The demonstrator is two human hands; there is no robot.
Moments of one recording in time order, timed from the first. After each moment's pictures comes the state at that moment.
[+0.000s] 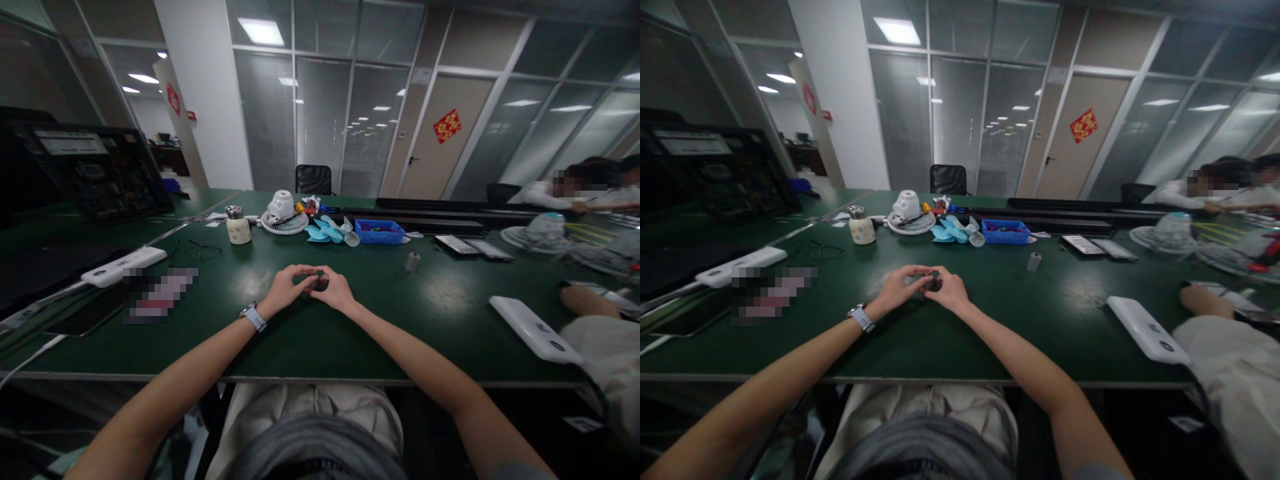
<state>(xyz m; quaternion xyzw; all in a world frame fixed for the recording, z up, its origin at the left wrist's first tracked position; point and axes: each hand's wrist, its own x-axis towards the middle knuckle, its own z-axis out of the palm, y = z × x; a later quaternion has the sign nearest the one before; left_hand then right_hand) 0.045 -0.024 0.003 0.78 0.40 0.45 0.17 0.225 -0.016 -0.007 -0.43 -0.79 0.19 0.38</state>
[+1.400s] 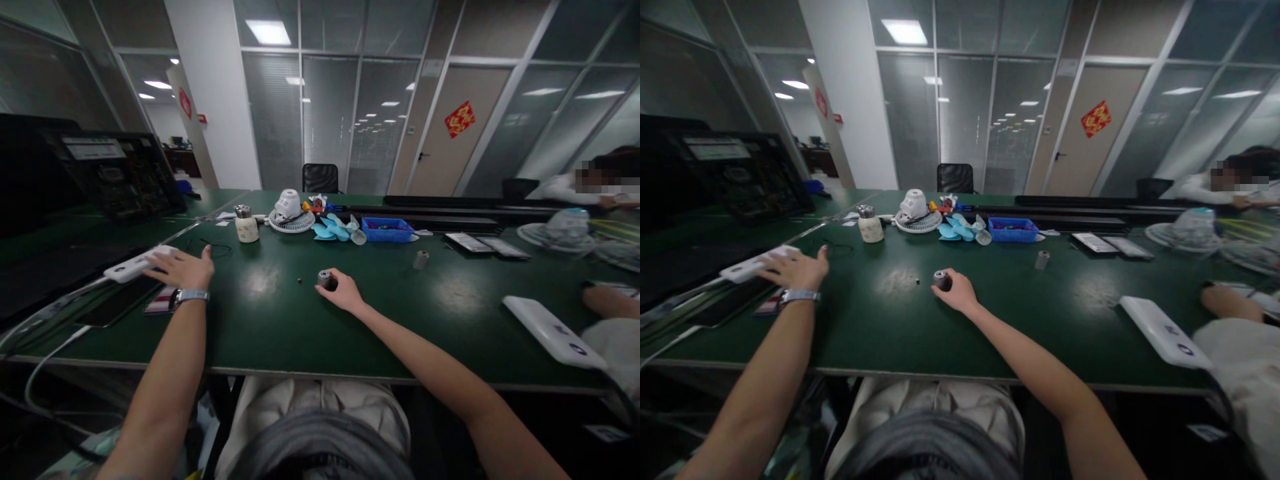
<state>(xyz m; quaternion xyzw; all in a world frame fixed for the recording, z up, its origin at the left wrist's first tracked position) -0.124 -0.019 0.033 0.34 0.86 0.36 -0.12 0.231 -0.024 -0.009 -0.46 -0.77 0.21 0.38</state>
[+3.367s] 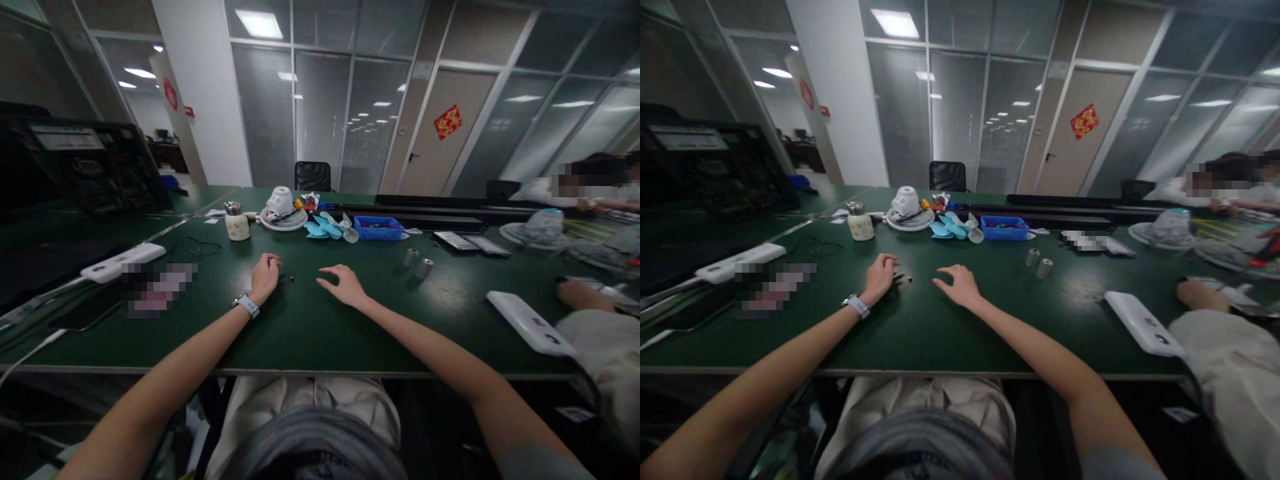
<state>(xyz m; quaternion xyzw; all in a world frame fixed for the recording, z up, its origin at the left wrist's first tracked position) 0.012 0.006 -0.012 0.57 0.65 0.49 0.13 0.257 -0.017 -0.004 -0.47 -0.82 0.07 0.31</state>
